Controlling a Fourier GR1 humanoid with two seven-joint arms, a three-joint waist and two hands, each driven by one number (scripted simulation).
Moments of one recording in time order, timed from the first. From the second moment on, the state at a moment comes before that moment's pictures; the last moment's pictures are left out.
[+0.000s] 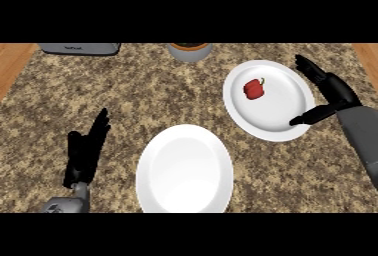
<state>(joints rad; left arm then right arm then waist) -0.05 0.12 -0.06 -1.47 -0.06 0.14 0.22 -0.89 -0.45 -0.41 -0.16 0.62 0.31 -0.80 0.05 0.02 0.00</state>
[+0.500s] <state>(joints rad) -0.08 0.12 -0.05 -1.45 -0.07 0.14 0.21 -0.87 -0.51 -0.42 -0.15 0.61 0.30 -0.83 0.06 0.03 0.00</state>
